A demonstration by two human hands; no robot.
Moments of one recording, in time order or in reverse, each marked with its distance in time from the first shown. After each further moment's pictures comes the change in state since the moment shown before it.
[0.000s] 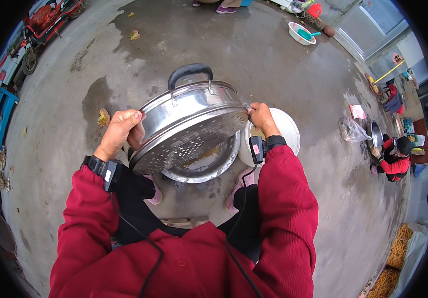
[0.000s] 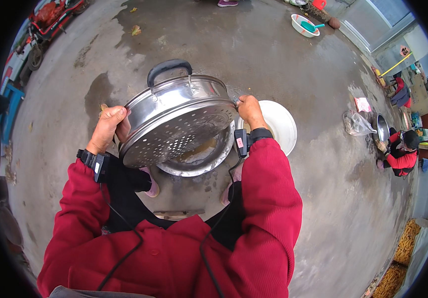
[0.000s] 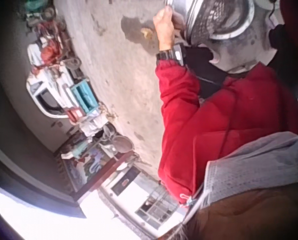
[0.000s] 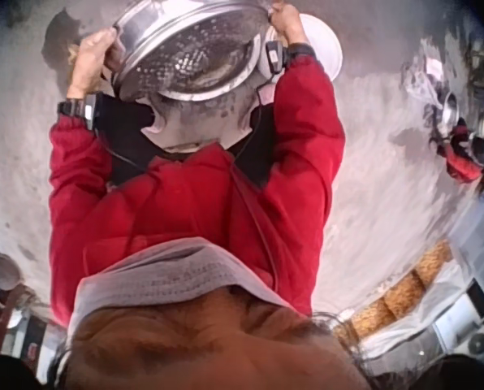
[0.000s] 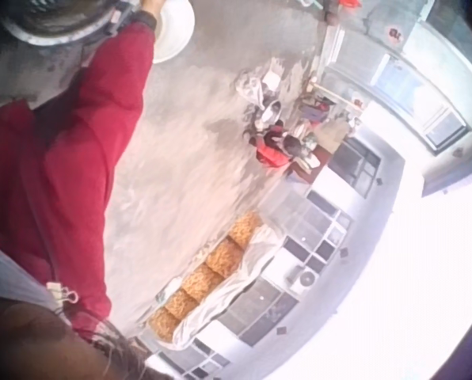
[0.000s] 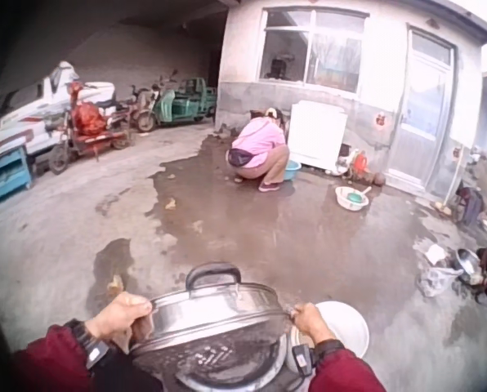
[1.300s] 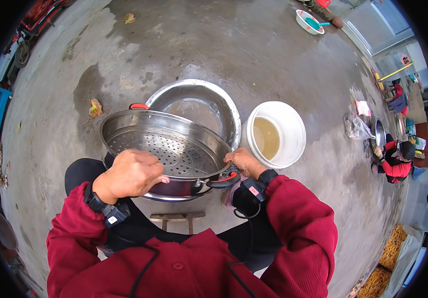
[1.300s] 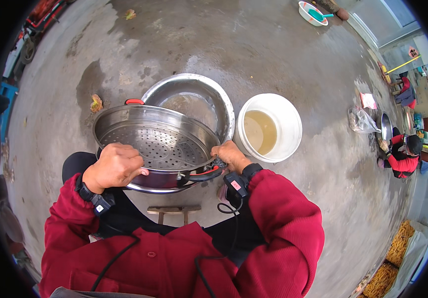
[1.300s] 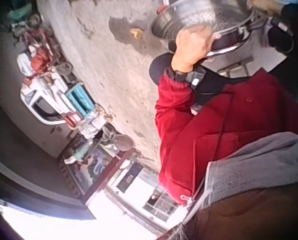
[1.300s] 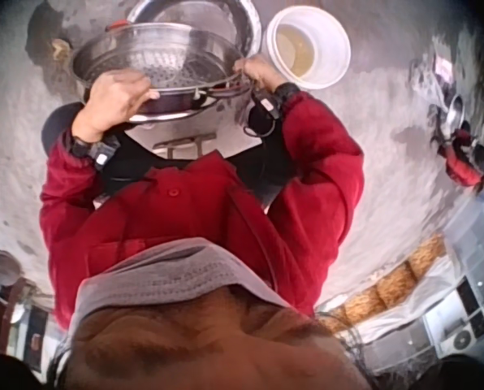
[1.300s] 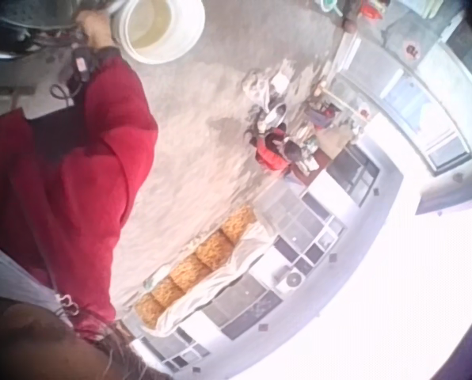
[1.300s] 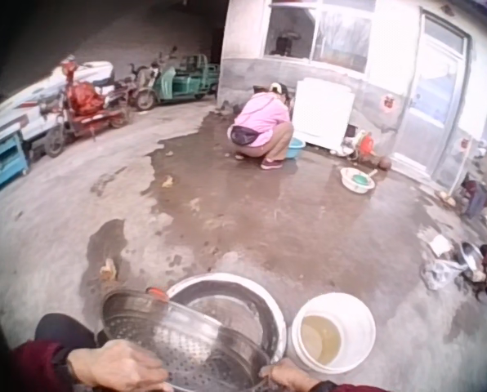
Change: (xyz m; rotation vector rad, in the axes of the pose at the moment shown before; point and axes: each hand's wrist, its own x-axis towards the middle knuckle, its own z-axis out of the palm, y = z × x) left_hand -0.027 0.009 0.067 1.075 -0.454 0.686; right_hand -0.099 0.040 0.078 0.663 -0.603 0.574
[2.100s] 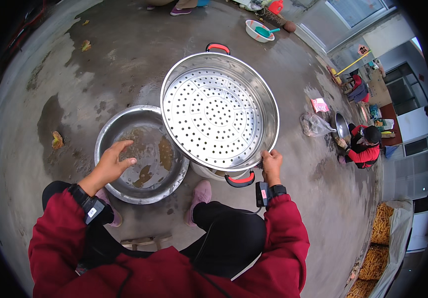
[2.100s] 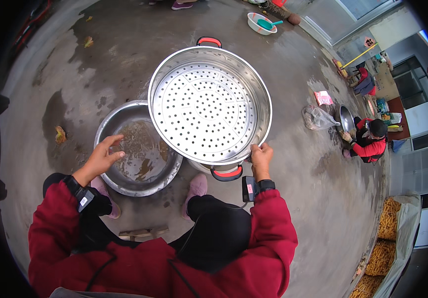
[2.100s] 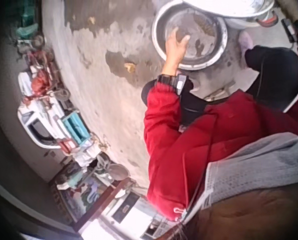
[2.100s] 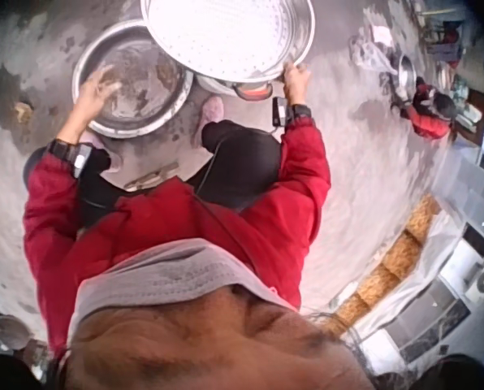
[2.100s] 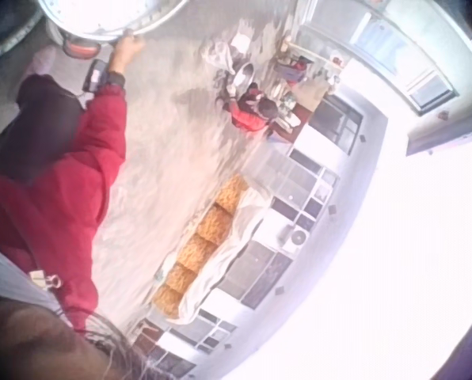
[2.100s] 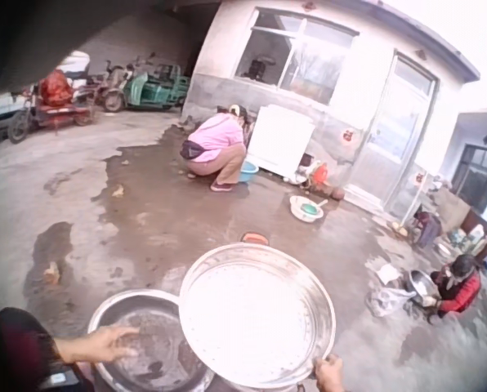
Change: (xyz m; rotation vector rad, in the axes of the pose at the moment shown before) left_hand 0.059 -0.060 0.075 -0.591 0.107 -0.590; right_hand -0.088 0.002 -0.202 0.250 0.895 -0.675
